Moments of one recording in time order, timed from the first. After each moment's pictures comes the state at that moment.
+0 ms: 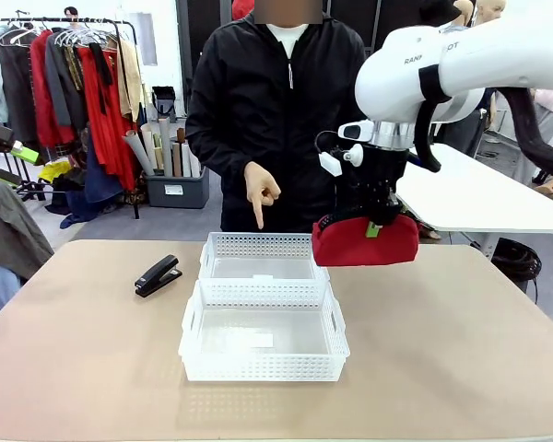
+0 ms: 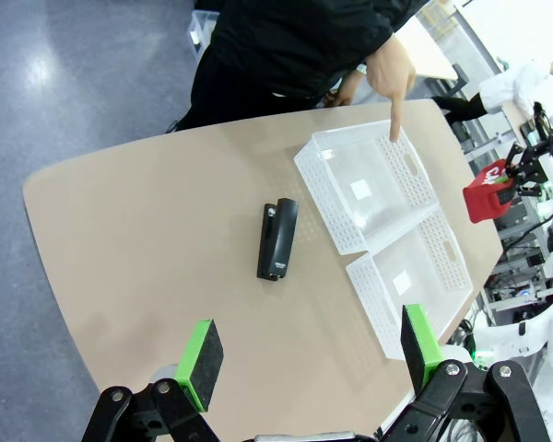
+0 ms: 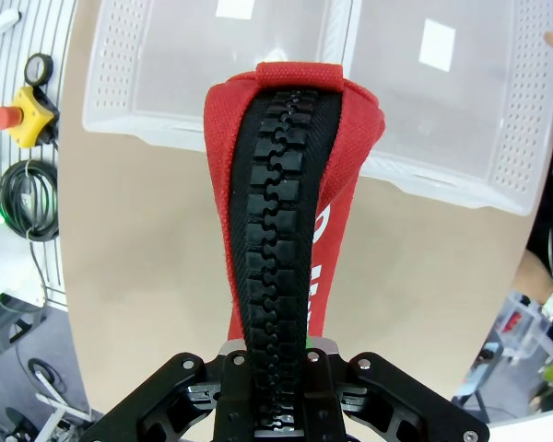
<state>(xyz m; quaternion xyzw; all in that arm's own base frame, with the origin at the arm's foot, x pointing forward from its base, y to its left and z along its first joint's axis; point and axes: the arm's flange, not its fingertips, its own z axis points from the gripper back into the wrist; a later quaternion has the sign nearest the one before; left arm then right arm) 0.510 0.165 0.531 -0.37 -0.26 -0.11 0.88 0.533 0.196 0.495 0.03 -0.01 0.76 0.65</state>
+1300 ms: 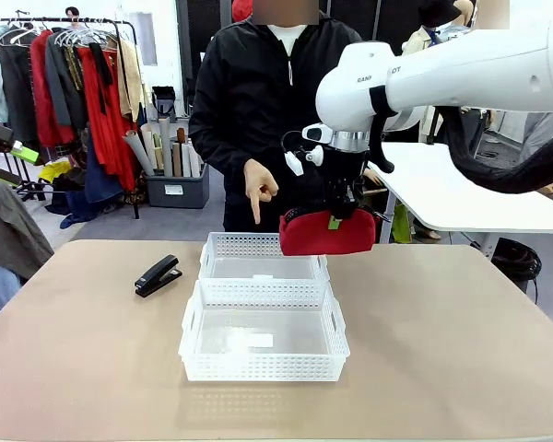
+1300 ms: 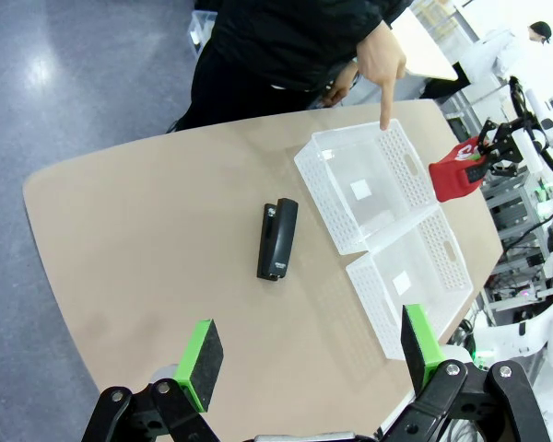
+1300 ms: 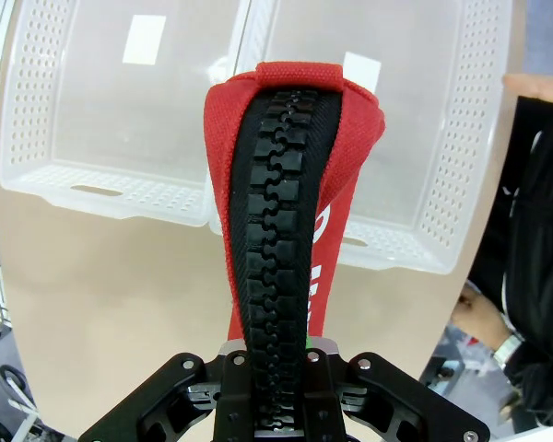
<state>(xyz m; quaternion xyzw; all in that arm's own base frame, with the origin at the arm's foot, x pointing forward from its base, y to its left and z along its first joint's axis) 0.510 0.165 0.531 -0.37 -0.26 -0.11 0.88 0.596 0.253 0.476 0.01 -0.03 0.77 0.64</state>
